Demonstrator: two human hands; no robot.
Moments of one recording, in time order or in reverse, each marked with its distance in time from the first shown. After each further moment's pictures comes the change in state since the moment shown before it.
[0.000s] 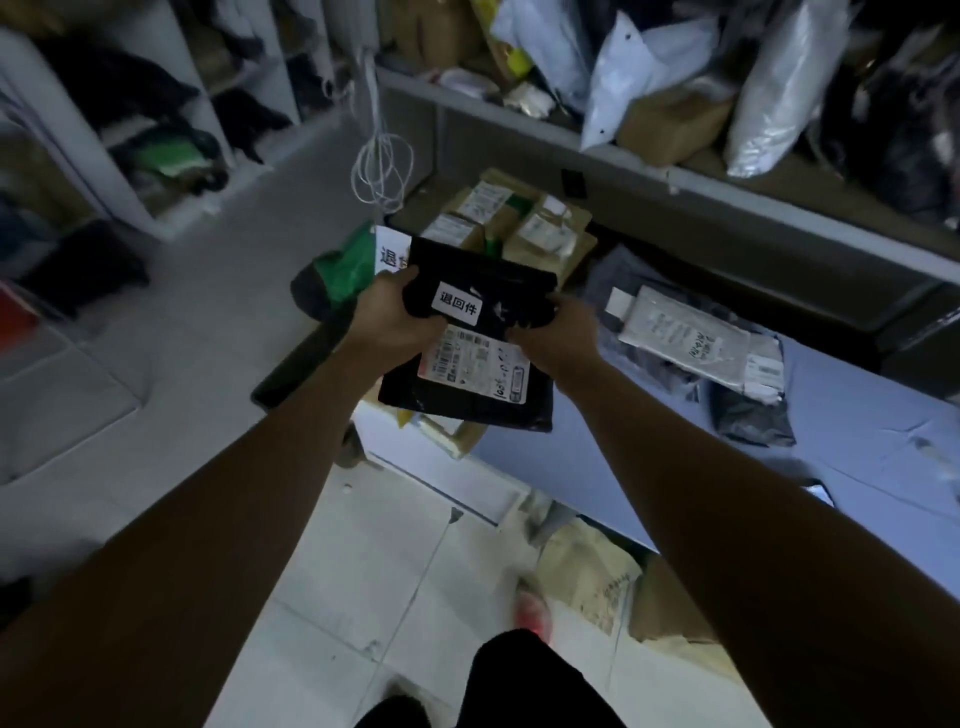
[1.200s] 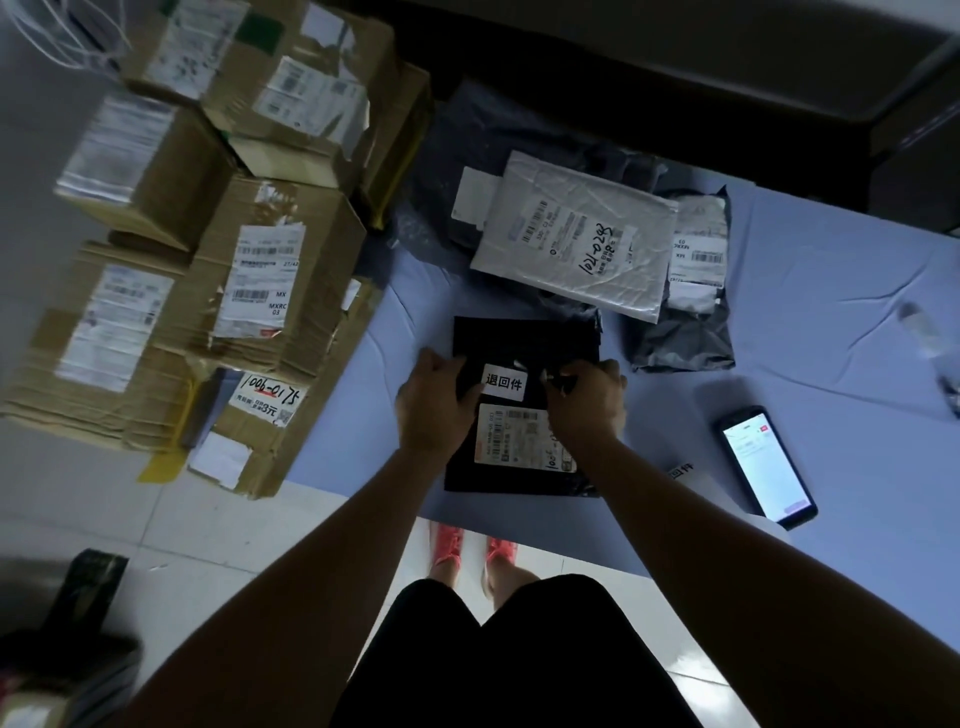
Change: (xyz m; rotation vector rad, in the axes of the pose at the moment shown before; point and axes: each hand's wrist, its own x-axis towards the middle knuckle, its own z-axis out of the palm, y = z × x) left_hand 0.035 -0.019 0.382 0.340 -0.243 -0.021; right_hand 0.106 0.303 -0.092 -0.459 -0.039 0.482
